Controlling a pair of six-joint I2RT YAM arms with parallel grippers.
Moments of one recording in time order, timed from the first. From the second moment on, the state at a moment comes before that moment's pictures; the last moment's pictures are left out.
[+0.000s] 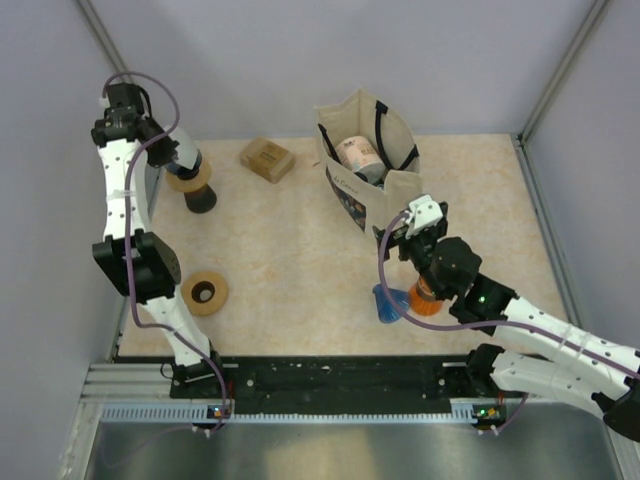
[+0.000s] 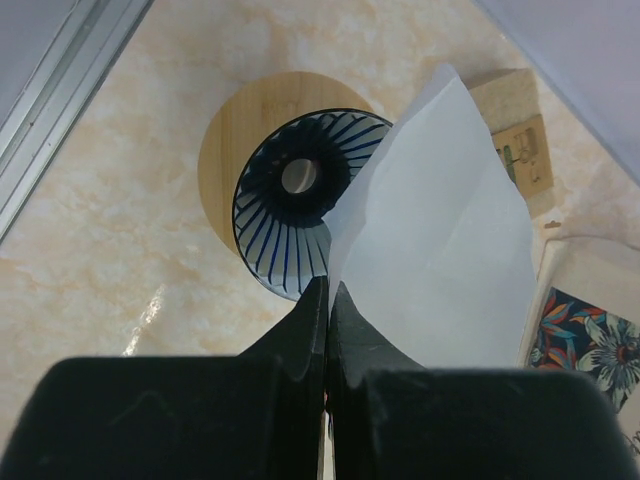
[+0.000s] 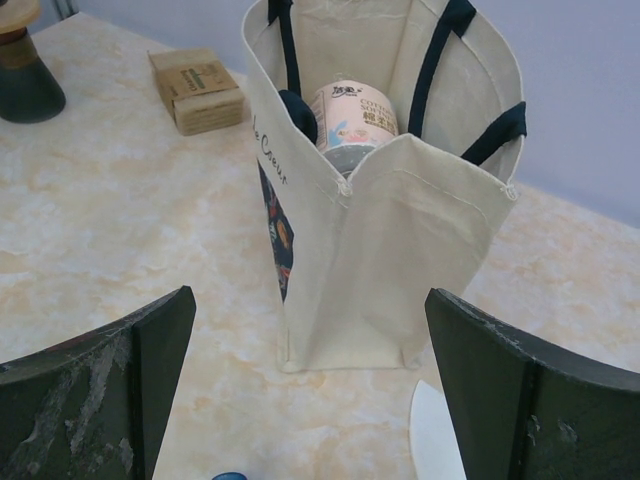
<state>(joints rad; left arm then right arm) 0.25 1.92 2.15 -1.03 0.03 -0.49 0.91 0.86 0.68 0.14 0.51 -0.12</state>
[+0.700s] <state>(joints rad) 0.27 2.03 2.22 -1.07 0.02 -0.45 0.91 0.86 0.67 0.14 0.55 -0.12</state>
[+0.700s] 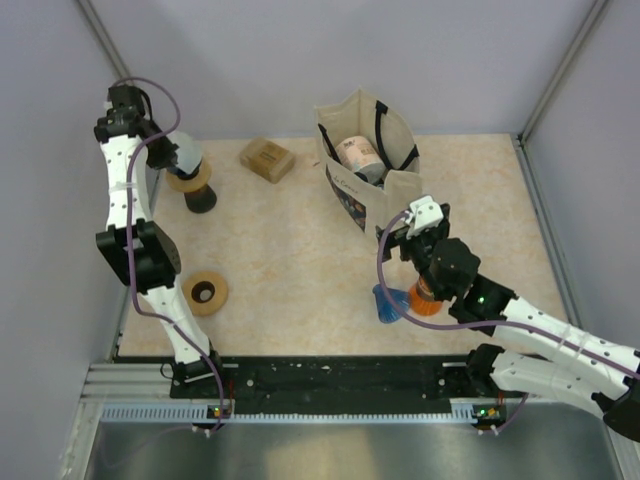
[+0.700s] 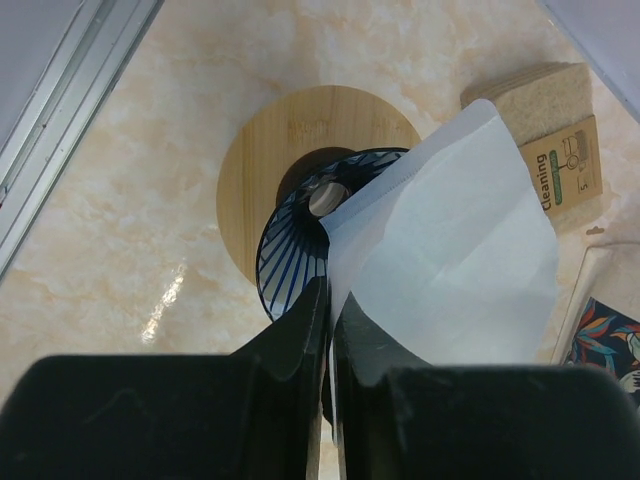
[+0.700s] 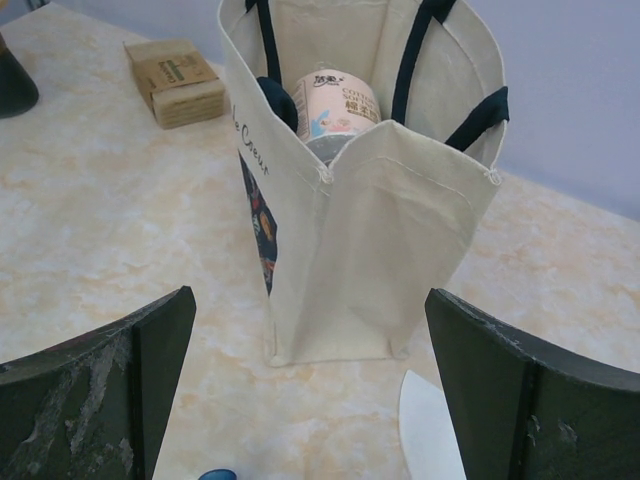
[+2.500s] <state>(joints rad) 0.21 1.78 2.23 -0.99 0.19 -0.44 0.91 0.86 0.67 0.13 0.56 -0.14</state>
